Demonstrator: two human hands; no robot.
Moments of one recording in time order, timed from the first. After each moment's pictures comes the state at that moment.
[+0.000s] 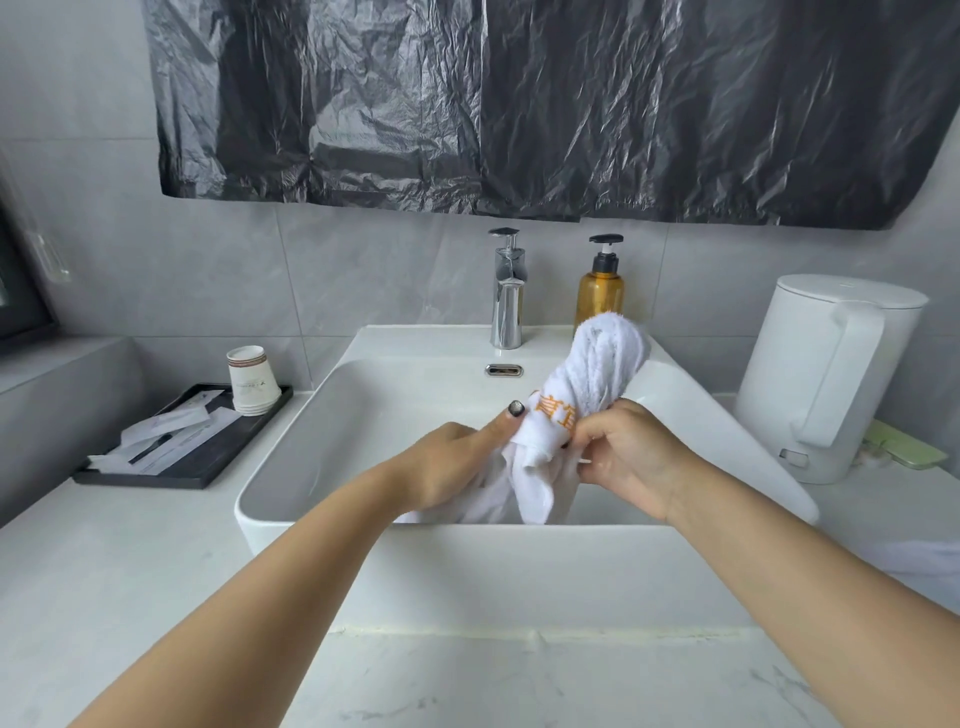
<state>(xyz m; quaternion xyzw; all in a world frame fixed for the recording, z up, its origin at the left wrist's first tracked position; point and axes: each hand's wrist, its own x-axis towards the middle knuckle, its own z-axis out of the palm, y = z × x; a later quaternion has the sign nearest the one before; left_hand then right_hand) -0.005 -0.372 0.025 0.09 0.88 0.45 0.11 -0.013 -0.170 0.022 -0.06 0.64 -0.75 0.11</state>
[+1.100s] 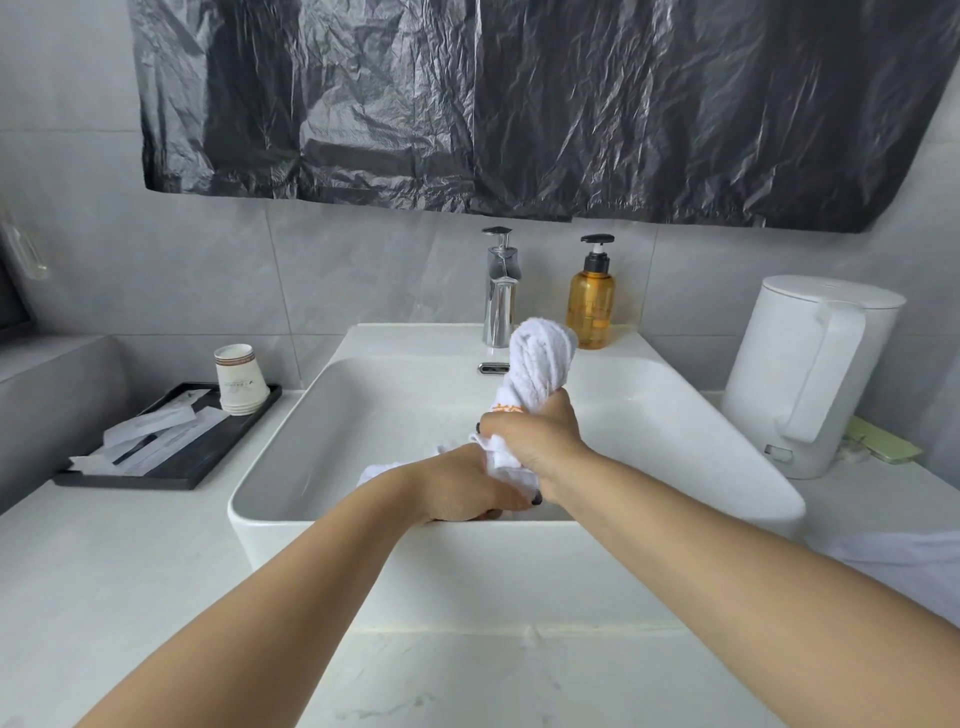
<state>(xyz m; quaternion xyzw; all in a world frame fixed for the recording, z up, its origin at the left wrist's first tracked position) -0.015 -0.360 0.000 0.21 0.84 0.45 0.22 -0.032 -0.244 0.010 0.11 0.72 -0.69 -0.05</state>
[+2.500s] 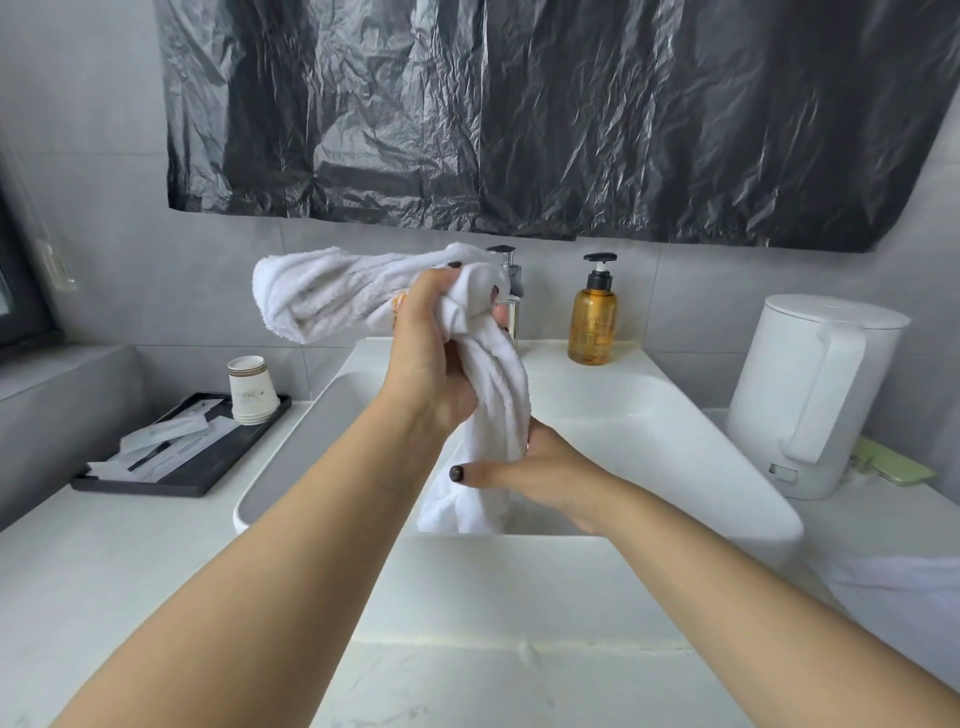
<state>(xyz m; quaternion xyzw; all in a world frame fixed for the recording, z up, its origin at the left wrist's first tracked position) 0.001 -0.339 0.116 0.08 0.37 0.93 -0.02 -0.002 -0.218 0.023 -0.14 0.79 -0.58 0.11</state>
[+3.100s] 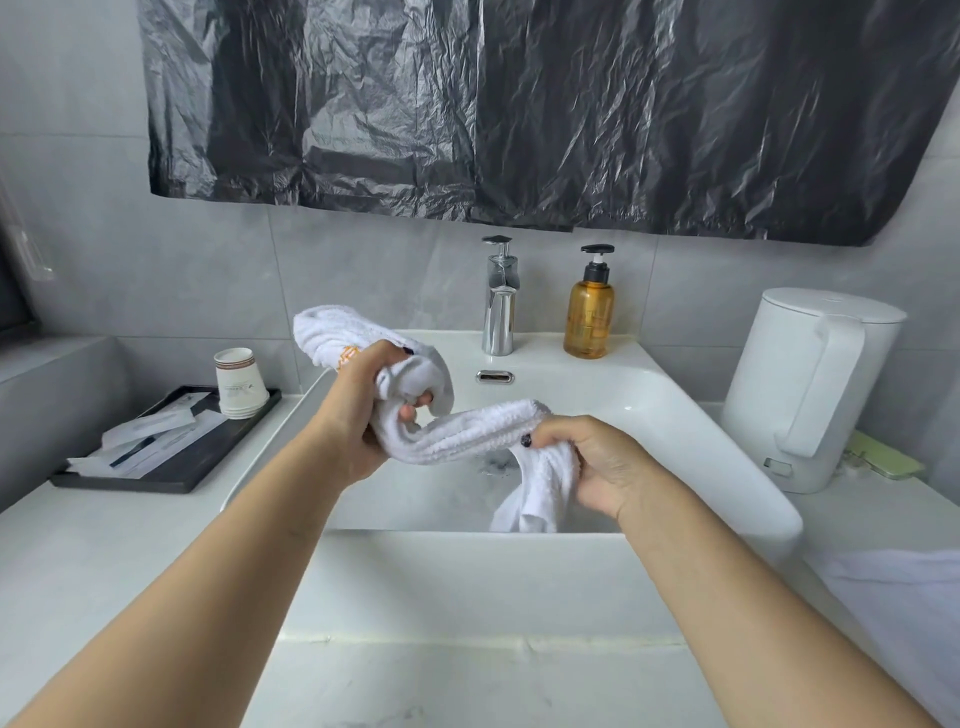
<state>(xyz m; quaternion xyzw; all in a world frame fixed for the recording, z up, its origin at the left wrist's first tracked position) -0.014 -0.406 0.061 -0.05 0.58 0.81 0.02 -0.024 -0.187 0.018 0.01 0.58 -0.80 0.18</state>
